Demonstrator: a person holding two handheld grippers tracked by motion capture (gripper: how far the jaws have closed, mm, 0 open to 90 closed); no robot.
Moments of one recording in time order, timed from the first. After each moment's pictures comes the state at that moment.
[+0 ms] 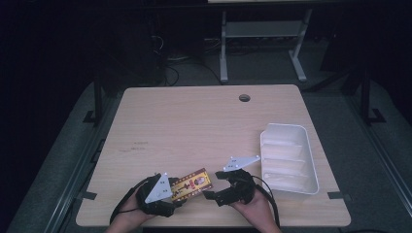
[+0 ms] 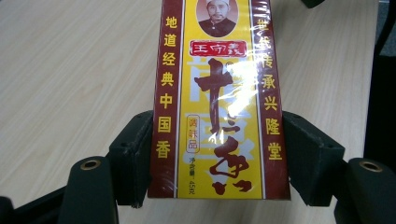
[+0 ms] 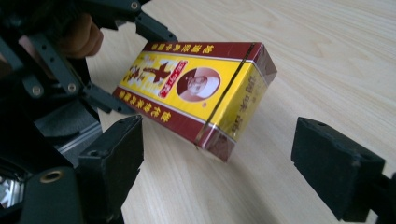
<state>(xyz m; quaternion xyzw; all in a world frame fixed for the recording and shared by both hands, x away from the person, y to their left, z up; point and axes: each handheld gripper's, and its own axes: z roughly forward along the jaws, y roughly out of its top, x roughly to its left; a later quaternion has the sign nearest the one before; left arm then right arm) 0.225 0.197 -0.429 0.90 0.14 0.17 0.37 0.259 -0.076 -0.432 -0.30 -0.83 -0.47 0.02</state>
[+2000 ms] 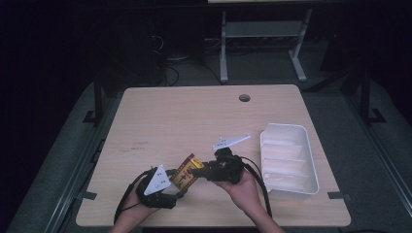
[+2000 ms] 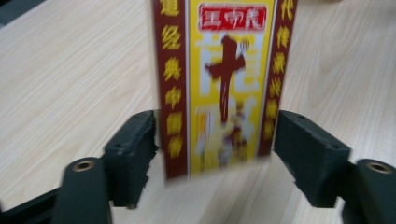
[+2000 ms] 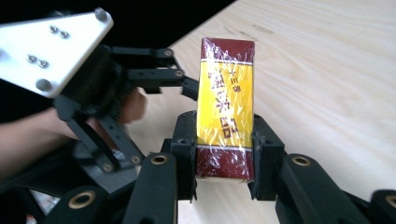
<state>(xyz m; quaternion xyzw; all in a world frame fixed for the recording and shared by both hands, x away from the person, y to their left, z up) 0.238 0.203 -0.429 0.87 0.20 0.19 0.40 0.289 -0.048 -0.385 -0.31 -0.81 -0.49 0.07</state>
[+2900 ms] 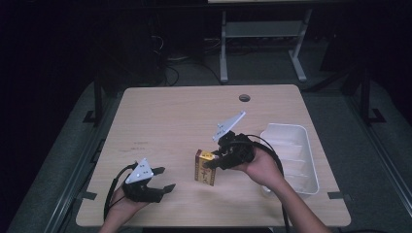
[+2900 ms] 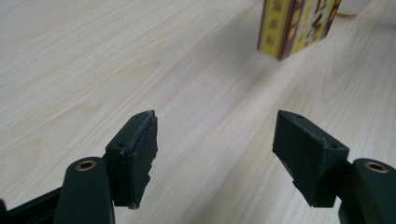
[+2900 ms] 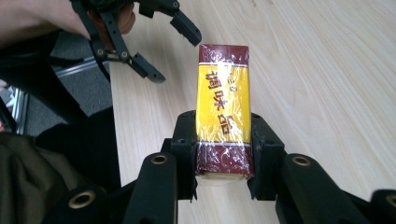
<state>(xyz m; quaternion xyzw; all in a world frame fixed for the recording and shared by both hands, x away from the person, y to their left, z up) 0.253 0.241 -0.431 0.85 0.27 0.14 0.42 0.314 -0.065 -0.331 -0.17 -0.92 -0.36 0.02</state>
